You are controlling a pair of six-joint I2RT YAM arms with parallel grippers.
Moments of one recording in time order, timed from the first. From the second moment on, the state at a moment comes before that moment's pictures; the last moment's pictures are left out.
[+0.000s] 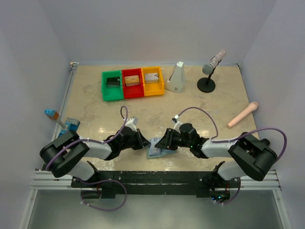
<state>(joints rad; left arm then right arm) -0.80 1.46 0.28 0.60 0.12 -0.95 0.78 1.41 0.33 0.56 -0.35 1.01</state>
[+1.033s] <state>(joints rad) -0.80 1.48 0.28 0.62 0.11 -0.97 0.78 1.28 0.29 0.45 -0.30 1.00</state>
